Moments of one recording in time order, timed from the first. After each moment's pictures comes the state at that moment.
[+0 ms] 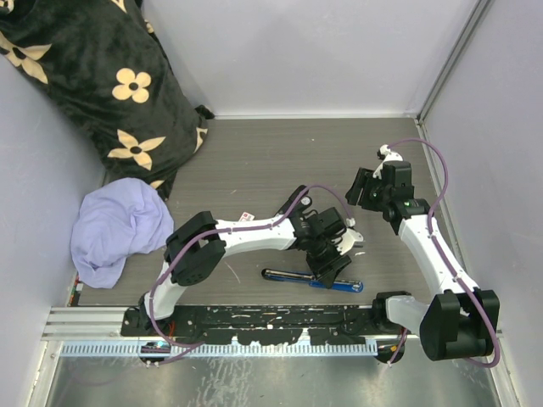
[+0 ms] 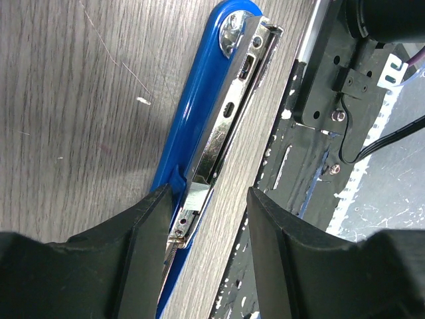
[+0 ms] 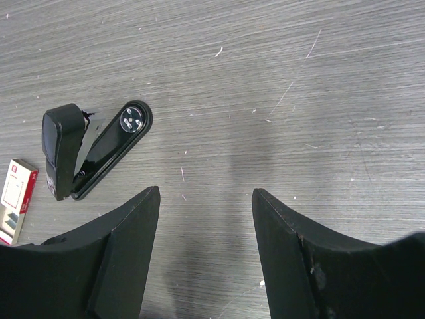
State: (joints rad) left arm -1.18 2.11 1.61 -0.56 0.45 -0.11; right arm 0.06 1.12 0.82 -0.39 -0.12 0.31
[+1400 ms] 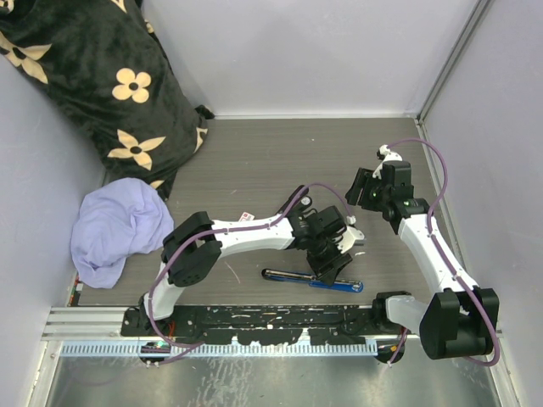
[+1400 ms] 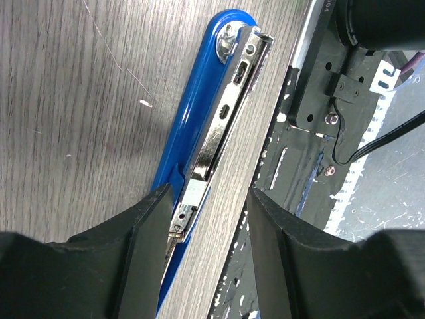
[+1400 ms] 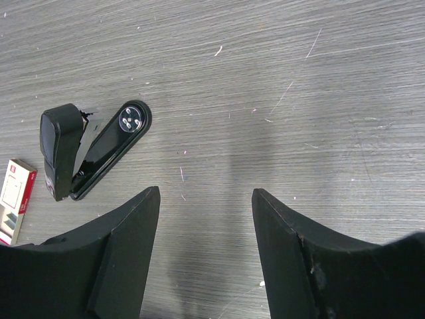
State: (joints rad) left arm -1.18 2.08 1.61 -0.55 0.43 -0.11; right arm 0.06 1.13 0.82 -0.39 -0.12 0.31
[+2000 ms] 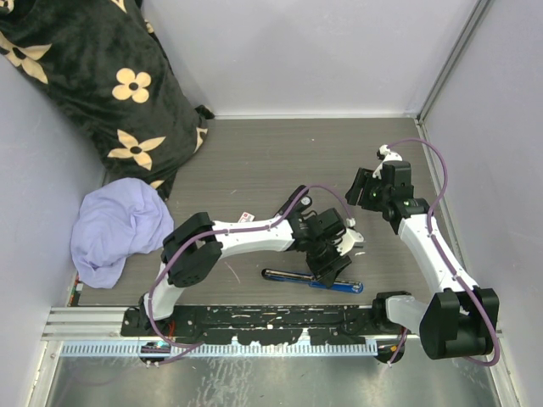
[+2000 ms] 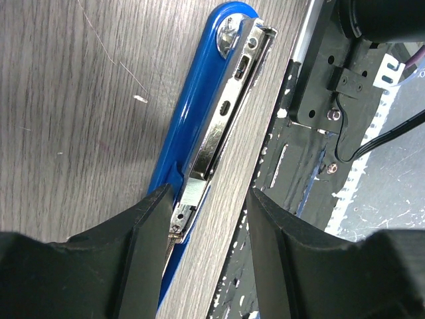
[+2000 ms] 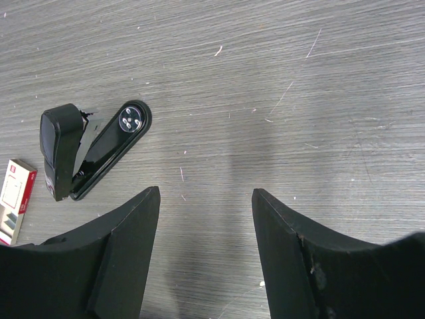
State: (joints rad) left arm -1.19 2.08 1.59 -0.55 0.43 -0.11; right arm 0.06 1.13 0.82 -0.39 -0.12 0.31
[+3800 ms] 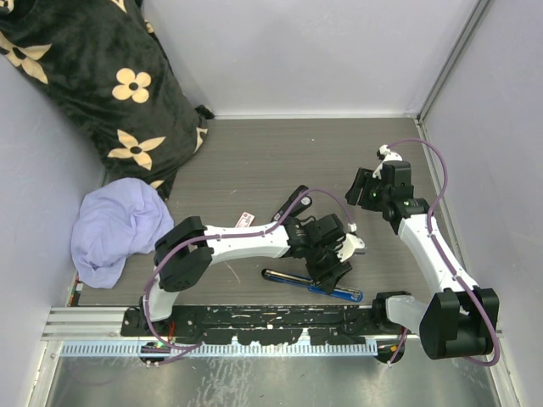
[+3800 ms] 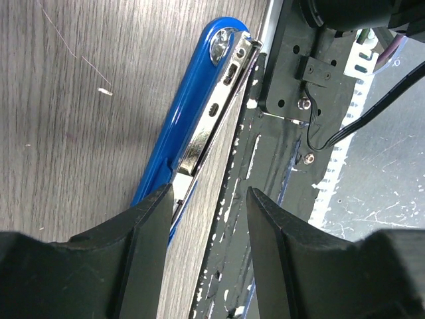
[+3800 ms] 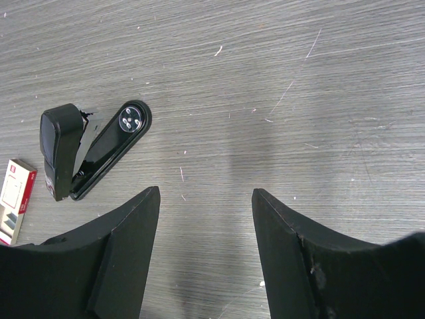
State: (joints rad) left arm -1.23 2.01 1.53 -0.51 0.41 -0.12; right arm 0.06 1.13 0.82 -0.39 -0.12 0.31
